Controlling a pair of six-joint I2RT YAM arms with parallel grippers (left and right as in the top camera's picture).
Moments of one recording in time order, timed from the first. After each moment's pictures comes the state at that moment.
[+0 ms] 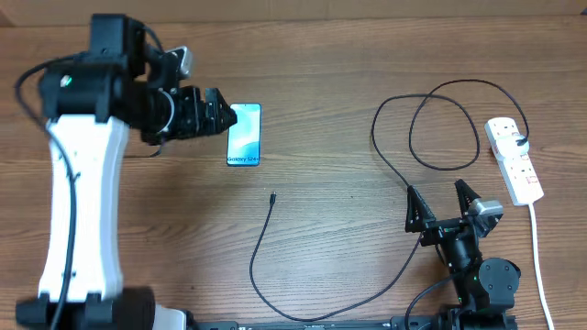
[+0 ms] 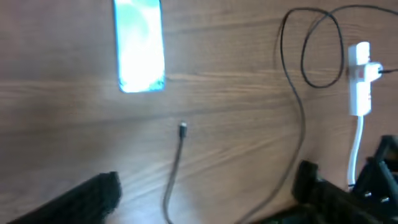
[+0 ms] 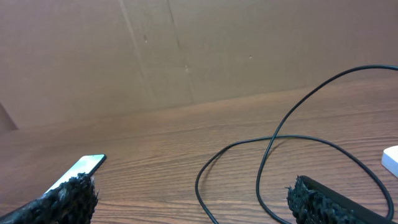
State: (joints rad) left arm -0.03 1.65 1.89 -1.49 0.43 -0.16; right arm -0.03 0.03 0.02 -0.02 -0.23 0.23
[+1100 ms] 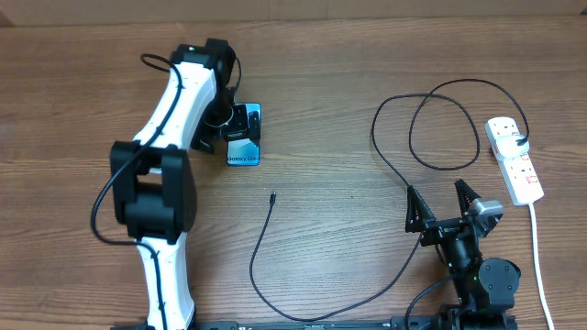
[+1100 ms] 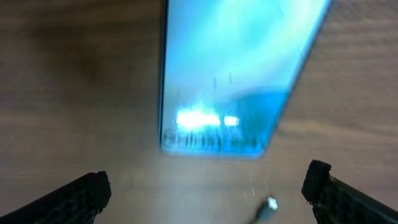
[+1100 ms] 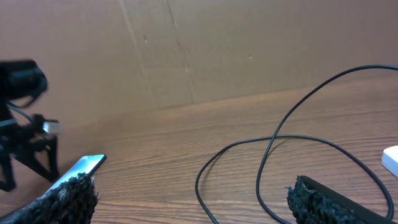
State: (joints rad) left arm -0.17 2.23 1.89 -1.34 0.11 -0.30; right arm -0.03 0.03 0.02 -0.02 -0.23 0.23
